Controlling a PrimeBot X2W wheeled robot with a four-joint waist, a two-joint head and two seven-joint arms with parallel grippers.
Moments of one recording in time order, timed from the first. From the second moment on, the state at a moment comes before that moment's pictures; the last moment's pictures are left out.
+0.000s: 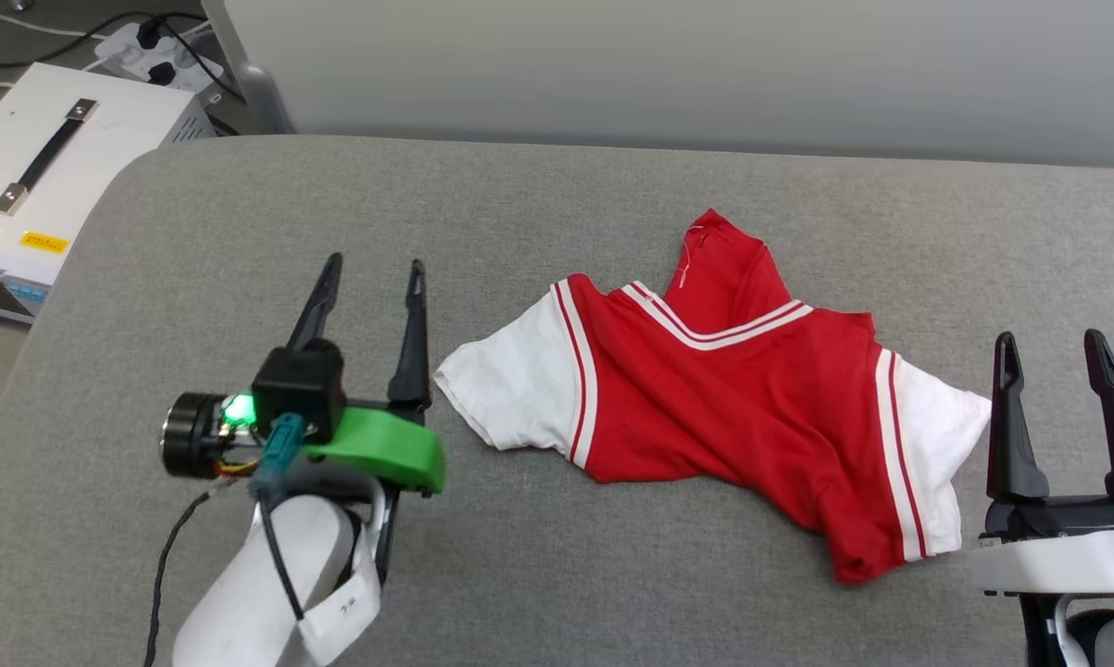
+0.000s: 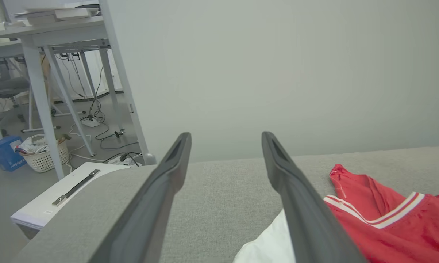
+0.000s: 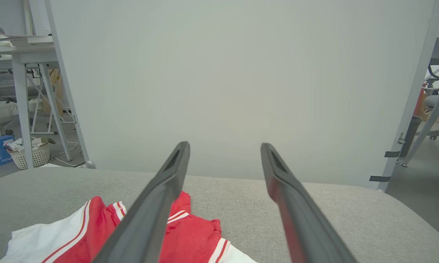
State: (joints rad) left arm -0.39 0.32 -0.52 0.15 -0.40 0.30 -0.26; right arm 0.02 -0.05 -0.13 -0.19 0.10 0.12 -0.25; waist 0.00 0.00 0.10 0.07
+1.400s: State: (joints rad) left arm -0.28 0.21 -0.12 0.26 -0.13 -0.11 -0.25; right arm 0.09 -0.05 -0.09 -0.10 0.15 0.12 -0.25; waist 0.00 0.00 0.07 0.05
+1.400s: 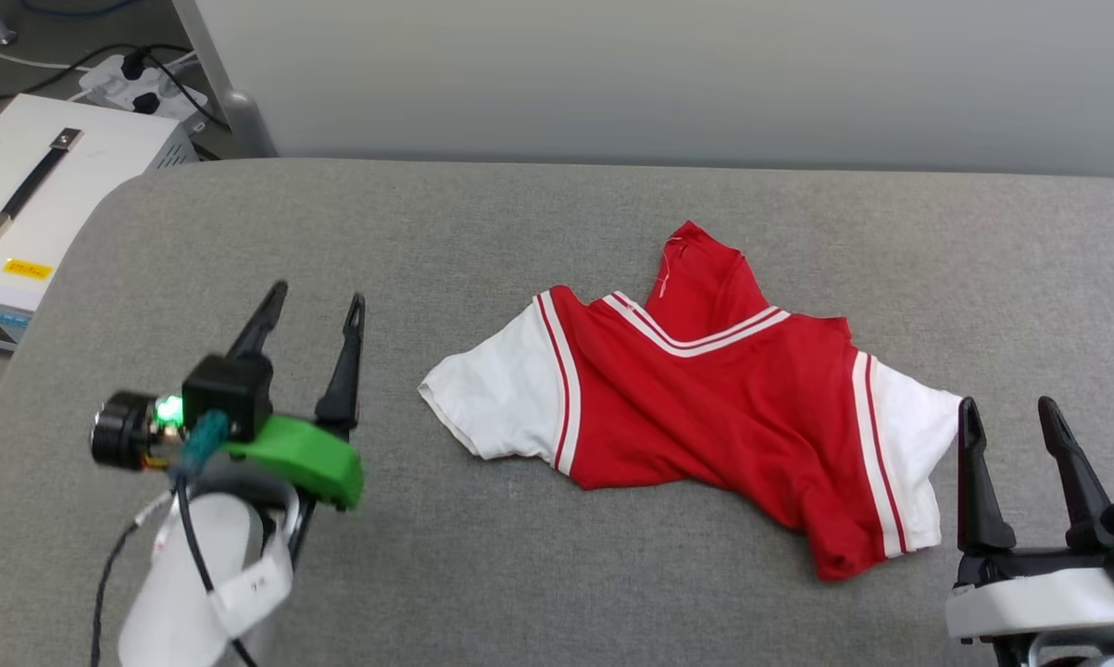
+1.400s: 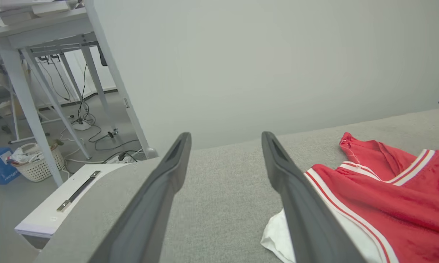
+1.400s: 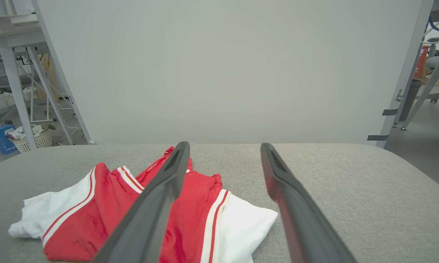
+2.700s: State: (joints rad) left arm -0.92 0.55 -1.00 0.65 -0.90 -0.13 0.49; right arm -0.06 -0.05 -0.13 -0.16 0.12 0.12 -0.25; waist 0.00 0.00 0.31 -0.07
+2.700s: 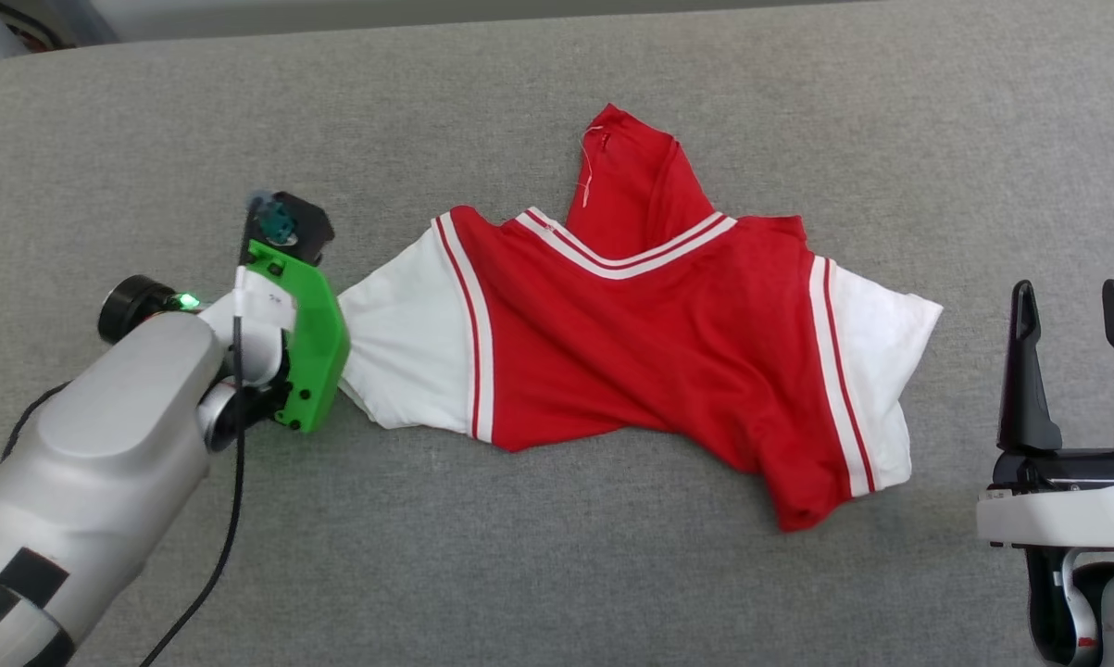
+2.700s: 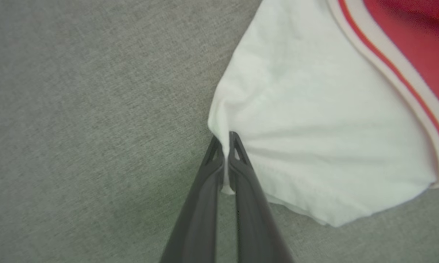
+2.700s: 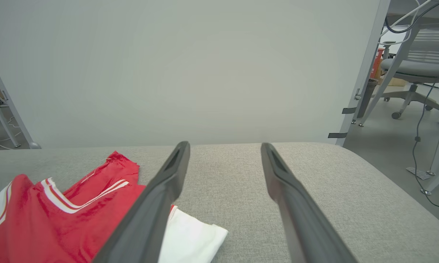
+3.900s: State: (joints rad) left arm -0.42 0.56 -0.51 0.20 -0.60 0.35 -0.26; right arm -0.35 -0.58 0.25 -0.03 0.35 0.12 0.06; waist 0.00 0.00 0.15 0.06
